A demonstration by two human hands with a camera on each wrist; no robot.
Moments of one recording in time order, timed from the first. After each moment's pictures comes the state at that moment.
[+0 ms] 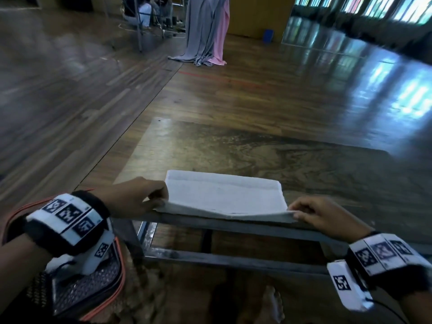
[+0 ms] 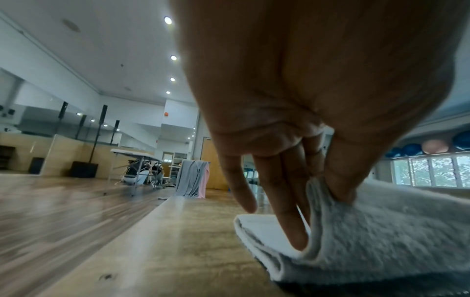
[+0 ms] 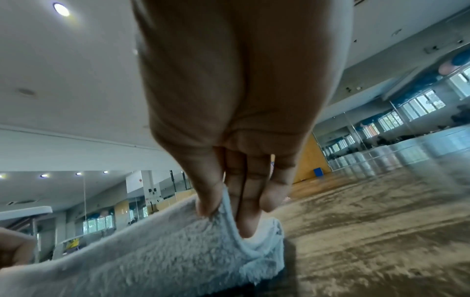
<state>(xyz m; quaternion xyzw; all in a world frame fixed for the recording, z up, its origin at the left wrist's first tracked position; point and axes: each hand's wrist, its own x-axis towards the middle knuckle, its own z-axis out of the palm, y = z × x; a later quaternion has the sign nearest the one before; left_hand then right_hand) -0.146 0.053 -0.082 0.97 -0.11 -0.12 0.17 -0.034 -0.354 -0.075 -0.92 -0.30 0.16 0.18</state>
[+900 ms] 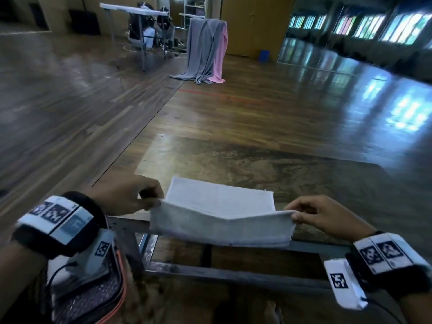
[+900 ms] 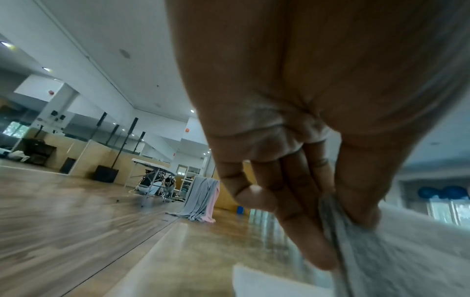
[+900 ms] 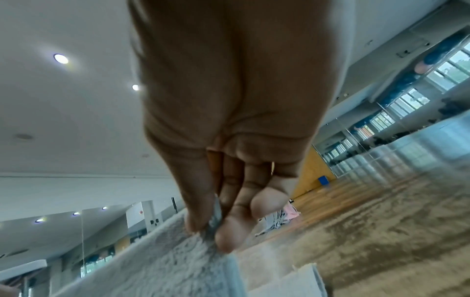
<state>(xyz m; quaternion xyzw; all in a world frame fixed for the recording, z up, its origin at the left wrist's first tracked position) -0.152 0.070 -0.047 0.97 -0.11 -0.06 0.22 -0.037 -0.350 -0.038 -0.91 -0.30 0.15 0.25</state>
